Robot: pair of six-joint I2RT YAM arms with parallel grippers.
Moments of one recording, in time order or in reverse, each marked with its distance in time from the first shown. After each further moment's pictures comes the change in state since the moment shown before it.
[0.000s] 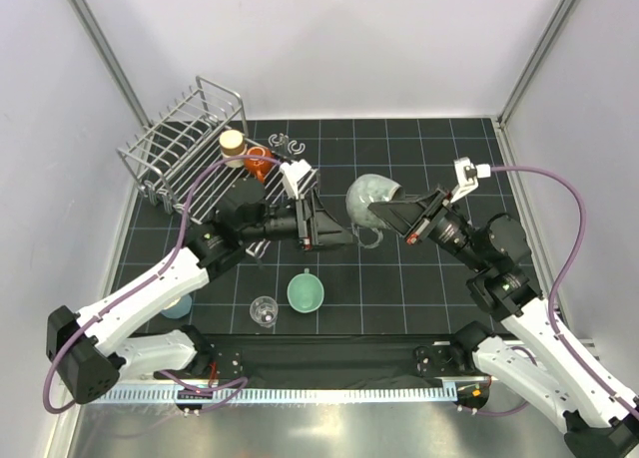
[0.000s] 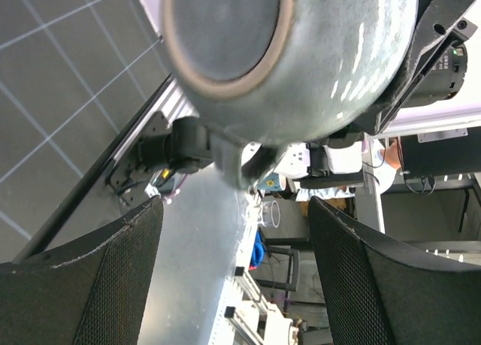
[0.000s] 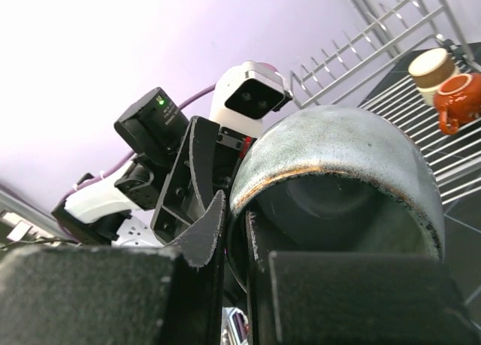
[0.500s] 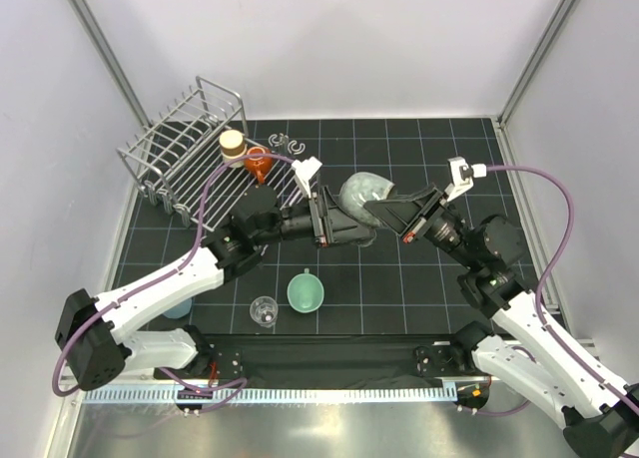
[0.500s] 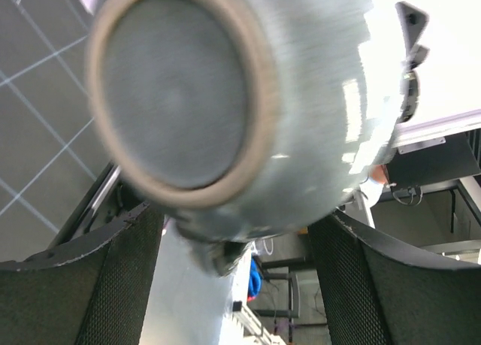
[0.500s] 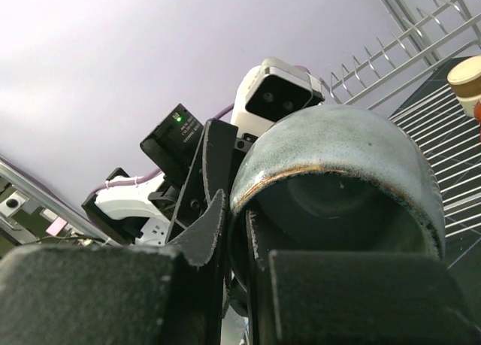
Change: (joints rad) left arm -0.077 0.079 -0.045 0.291 -0.103 -0.057; right arm 0.000 0.053 -0.068 0.228 -0.042 0.093
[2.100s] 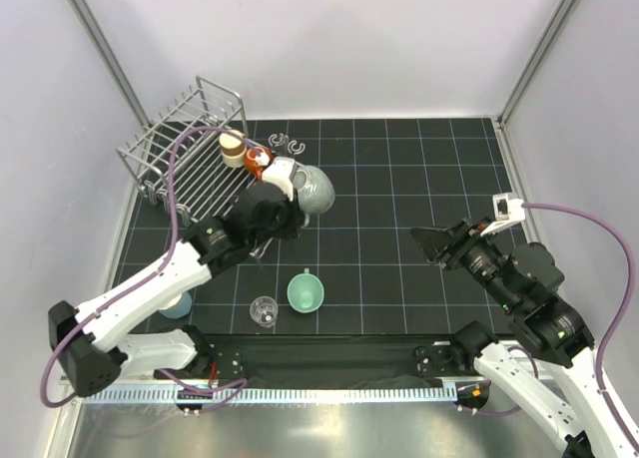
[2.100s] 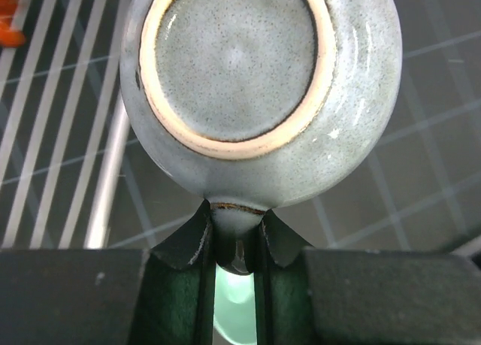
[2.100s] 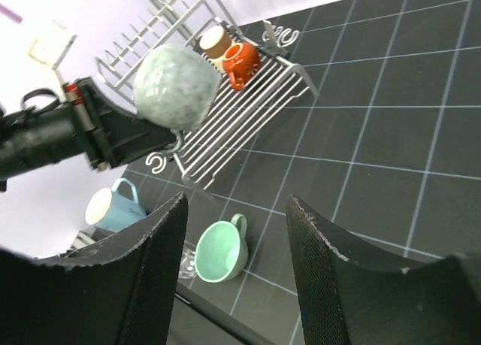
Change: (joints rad) left arm 0.008 -0.075 0.137 -0.700 -0.758 0.689; right arm -0.003 -0.297 0.176 -0.954 0.421 -0.386
